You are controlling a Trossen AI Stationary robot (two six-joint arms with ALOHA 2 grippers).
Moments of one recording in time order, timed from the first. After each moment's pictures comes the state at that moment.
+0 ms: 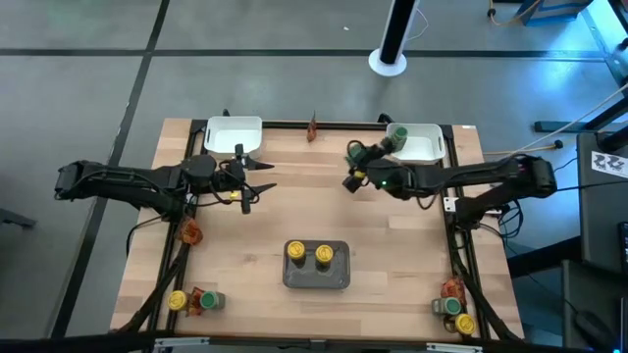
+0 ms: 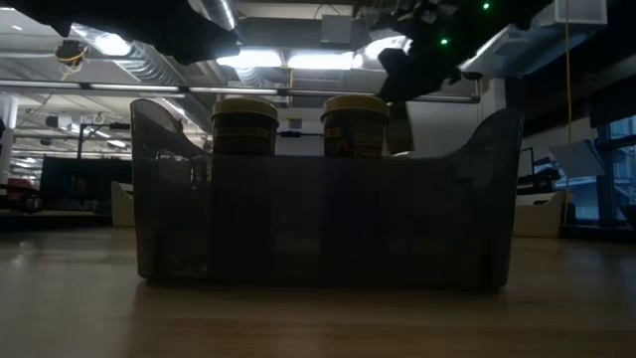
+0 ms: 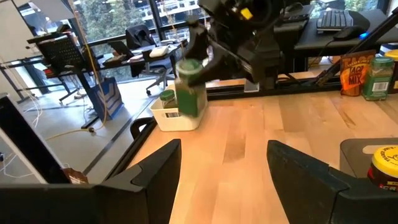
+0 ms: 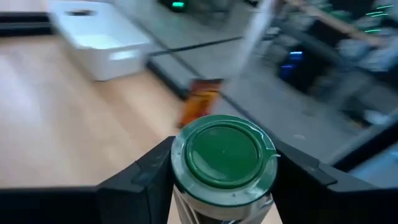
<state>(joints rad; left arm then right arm) 0.05 0.80 0.51 0.14 -0.21 0.18 -0.05 1.35 0.90 -0.07 0.80 0.08</state>
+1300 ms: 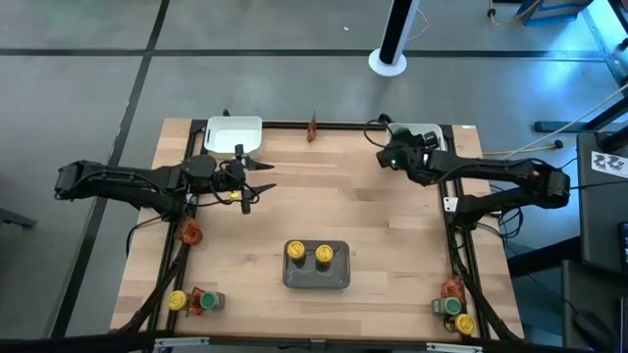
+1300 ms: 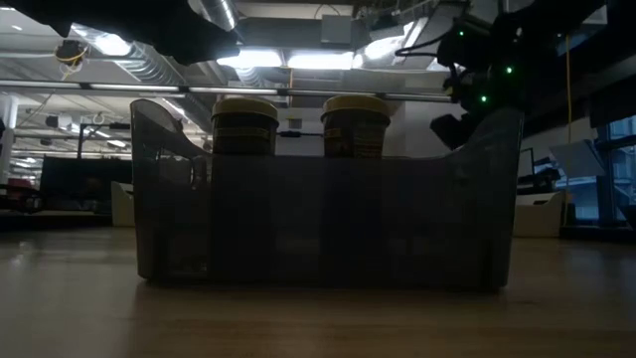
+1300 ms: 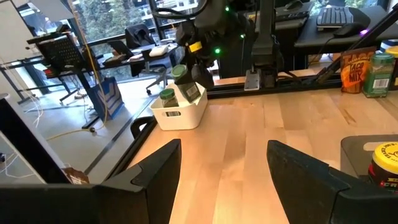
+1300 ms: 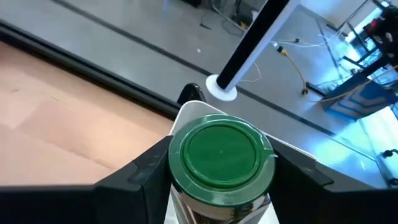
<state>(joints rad) 0.05 0.80 0.51 0.14 -0.21 0.19 -0.36 1.22 0.72 -0.40 0.93 0.42</state>
